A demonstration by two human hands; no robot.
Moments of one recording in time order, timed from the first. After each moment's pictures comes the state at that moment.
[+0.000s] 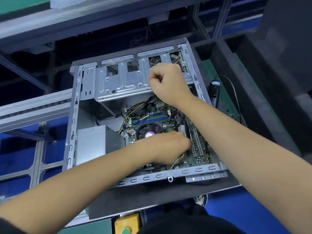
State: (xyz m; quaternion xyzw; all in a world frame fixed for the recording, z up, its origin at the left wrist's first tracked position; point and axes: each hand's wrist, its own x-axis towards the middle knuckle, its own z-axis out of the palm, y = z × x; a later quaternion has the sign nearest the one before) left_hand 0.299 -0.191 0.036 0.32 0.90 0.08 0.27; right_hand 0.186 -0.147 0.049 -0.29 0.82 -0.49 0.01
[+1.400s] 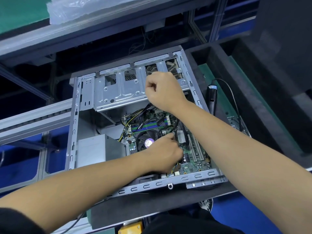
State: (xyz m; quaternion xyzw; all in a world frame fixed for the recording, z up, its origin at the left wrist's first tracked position) left_hand 0.302 -0.196 0.004 0.41 0.88 -0.15 0.20; right_hand 0.183 -0.149 0.049 -0.30 0.85 -0.44 0.01
